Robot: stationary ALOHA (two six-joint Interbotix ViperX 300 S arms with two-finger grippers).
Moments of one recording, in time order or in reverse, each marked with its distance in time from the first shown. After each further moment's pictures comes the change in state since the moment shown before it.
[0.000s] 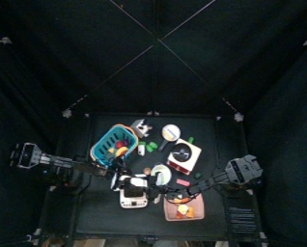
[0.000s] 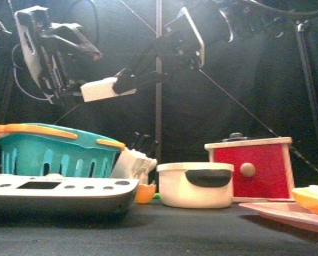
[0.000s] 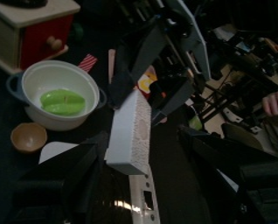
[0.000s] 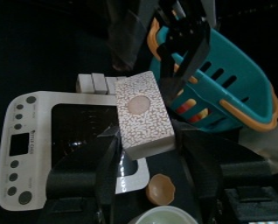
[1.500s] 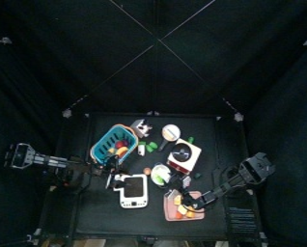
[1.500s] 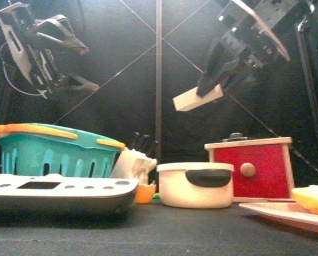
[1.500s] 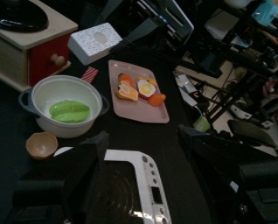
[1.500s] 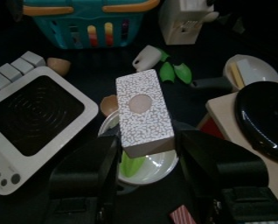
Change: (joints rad) left arm -0.008 -0.089 0.064 -0.012 -0.003 0.101; right arm 0.204 -0.150 0.120 0.531 0.518 0.287
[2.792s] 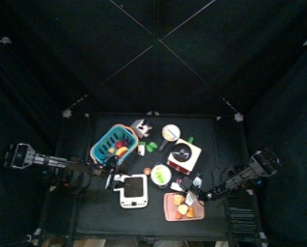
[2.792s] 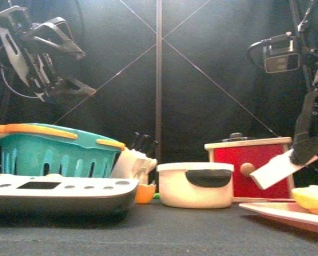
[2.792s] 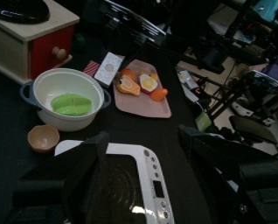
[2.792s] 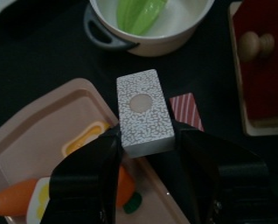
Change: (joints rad) left arm 0.002 0.002 0.012 0.002 0.000 0.000; right arm 0.041 -0.181 0.390 0.184 -0.486 -0.012
